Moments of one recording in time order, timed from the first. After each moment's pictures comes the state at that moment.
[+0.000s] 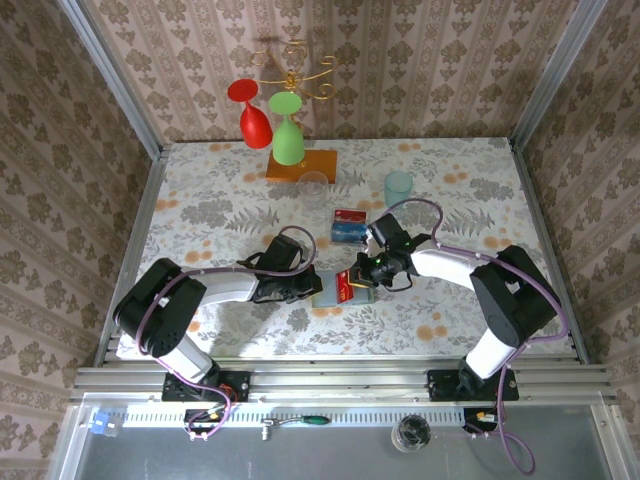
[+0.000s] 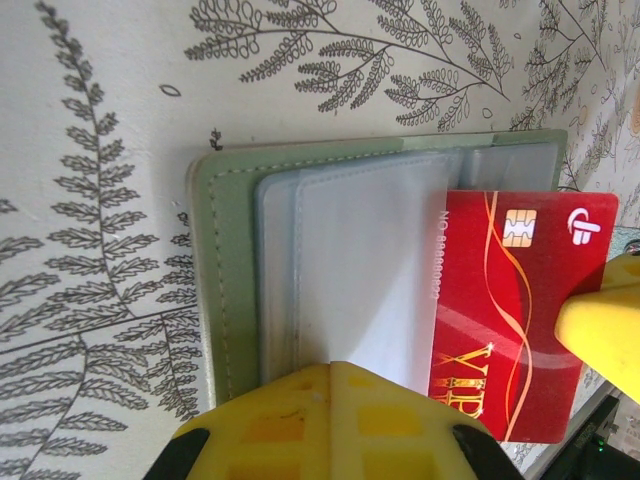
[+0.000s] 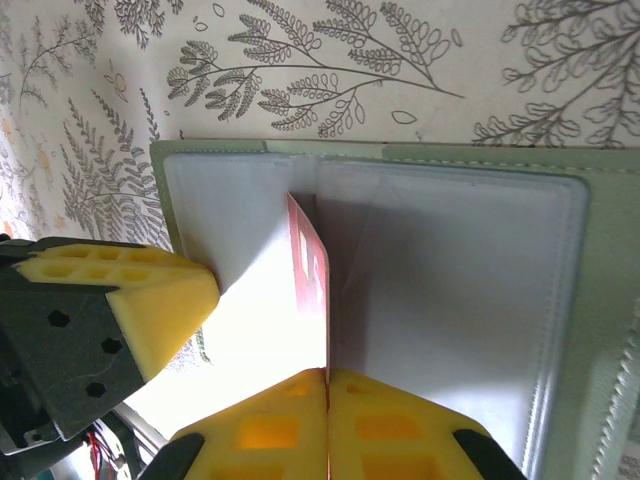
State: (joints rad) left arm -0.71 1.59 0.64 0.02 0.42 -0.91; right arm 0.53 1.65 0.88 -0.34 -0.47 0.70
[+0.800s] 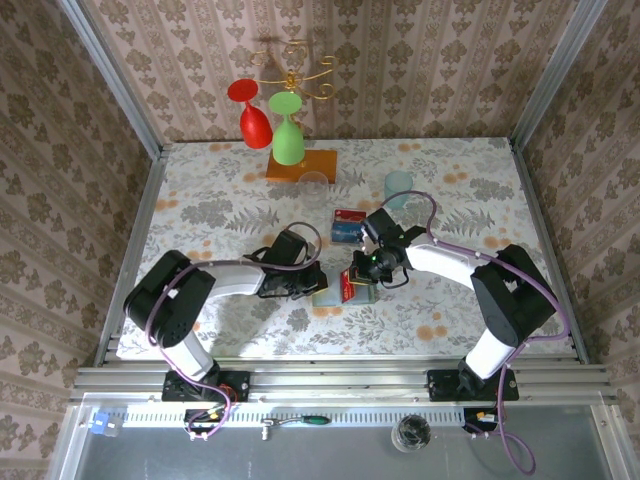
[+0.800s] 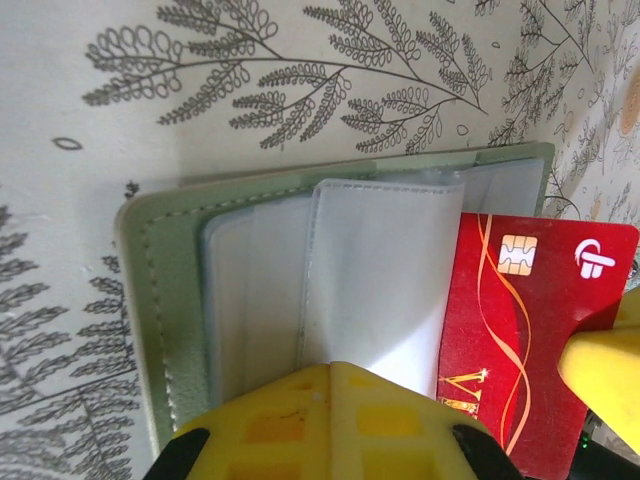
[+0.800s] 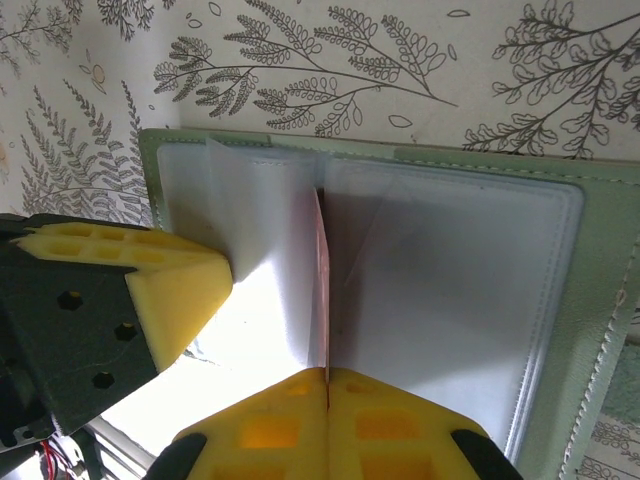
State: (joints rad) left arm -0.71 1.67 0.71 0.01 0.47 -0.90; right arm 0.57 1.66 0.97 -0.48 -0.38 0.65
